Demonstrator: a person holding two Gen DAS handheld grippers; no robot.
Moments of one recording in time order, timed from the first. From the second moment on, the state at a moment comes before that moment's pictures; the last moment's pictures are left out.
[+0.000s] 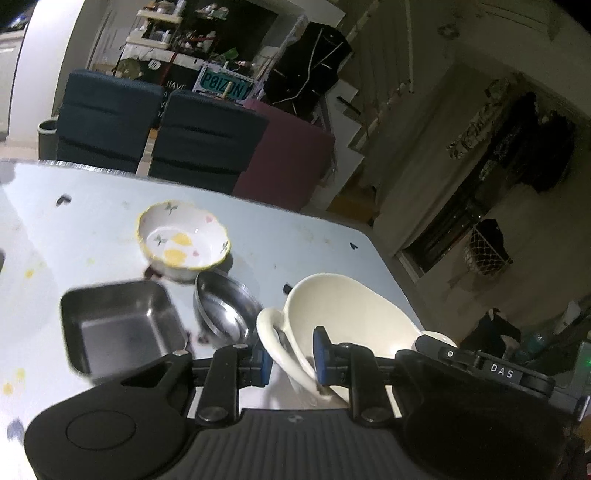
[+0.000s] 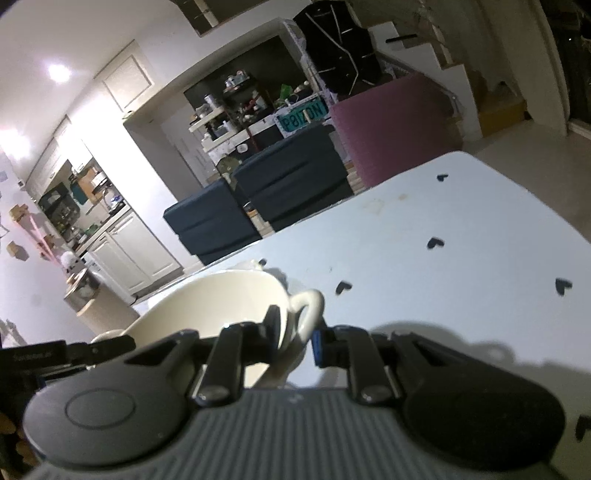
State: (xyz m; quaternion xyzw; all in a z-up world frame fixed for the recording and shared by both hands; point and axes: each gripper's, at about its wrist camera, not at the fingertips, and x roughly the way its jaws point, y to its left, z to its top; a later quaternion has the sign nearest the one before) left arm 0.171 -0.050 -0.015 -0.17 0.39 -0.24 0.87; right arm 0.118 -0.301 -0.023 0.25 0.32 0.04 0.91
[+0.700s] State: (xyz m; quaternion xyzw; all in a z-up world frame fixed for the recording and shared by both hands) left arm 0.168 0.003 -0.112 -0.22 0.47 -0.22 0.83; right arm 0.134 -0.249 -0.063 0.18 0.42 0.04 0.89
